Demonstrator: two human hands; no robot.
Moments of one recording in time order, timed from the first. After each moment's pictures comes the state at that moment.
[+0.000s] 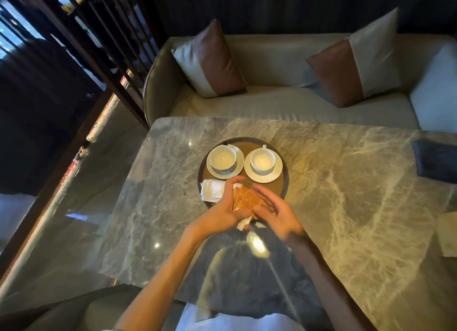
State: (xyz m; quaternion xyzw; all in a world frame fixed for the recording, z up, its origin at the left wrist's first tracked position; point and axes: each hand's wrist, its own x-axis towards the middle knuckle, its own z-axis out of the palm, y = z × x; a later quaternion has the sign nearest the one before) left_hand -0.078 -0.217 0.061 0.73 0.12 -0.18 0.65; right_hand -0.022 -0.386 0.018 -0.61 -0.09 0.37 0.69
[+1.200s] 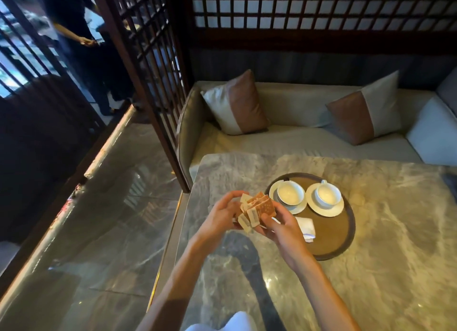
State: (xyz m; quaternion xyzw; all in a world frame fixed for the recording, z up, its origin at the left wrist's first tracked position) left_hand -0.152 0.077 0.105 0.64 0.18 -0.09 0.74; right_hand -0.113 -0.091 0.066 -0.62 0.03 0.26 0.74
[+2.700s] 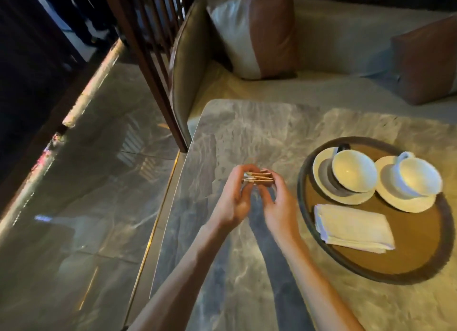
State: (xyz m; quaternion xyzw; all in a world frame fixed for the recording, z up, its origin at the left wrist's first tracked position) left_hand -0.062 0.137 -0.171 0.83 0.07 0.13 0.55; right_hand -0.029 0.017 -0.180 -0.83 -0.06 0.12 0.53
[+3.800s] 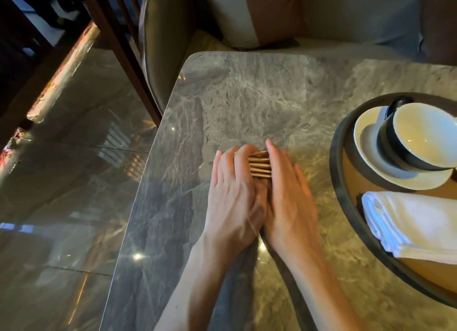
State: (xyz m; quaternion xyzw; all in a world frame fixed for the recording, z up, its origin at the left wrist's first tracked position) left_hand -0.064 0.129 -0.226 0.92 0.10 0.10 0.37; right_hand -0.038 0.025 -0.243 -0.93 -0.20 -0.02 0.31
